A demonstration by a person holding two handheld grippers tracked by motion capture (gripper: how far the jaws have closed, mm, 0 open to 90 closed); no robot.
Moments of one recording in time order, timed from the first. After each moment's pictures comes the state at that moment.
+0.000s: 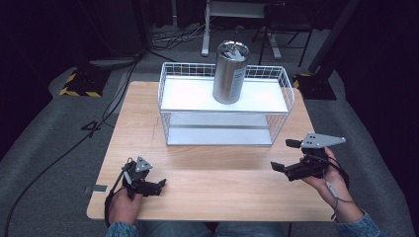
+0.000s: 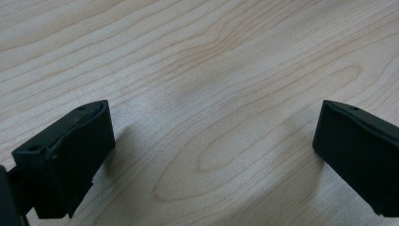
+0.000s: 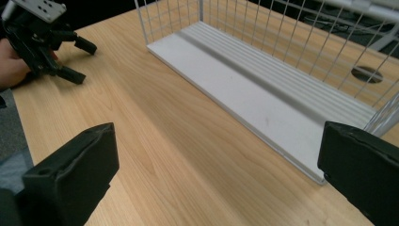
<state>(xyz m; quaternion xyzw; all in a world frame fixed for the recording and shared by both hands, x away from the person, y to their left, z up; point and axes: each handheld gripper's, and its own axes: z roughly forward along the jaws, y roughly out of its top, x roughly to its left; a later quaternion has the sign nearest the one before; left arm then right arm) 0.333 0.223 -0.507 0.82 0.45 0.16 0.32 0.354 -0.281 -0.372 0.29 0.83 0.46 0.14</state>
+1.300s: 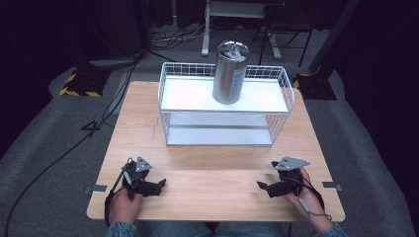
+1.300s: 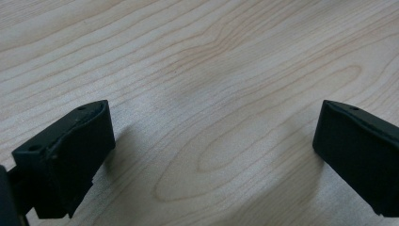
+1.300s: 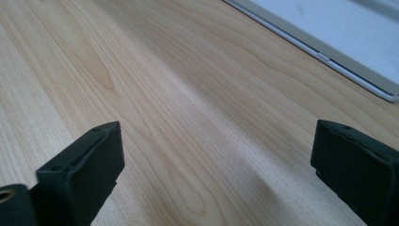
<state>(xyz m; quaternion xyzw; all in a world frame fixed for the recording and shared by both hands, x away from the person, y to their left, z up) 0.333 0.223 -0.507 0.82 0.45 0.16 0.32 0.352 -0.263 -0.484 0.31 0.86 0.38 0.15</state>
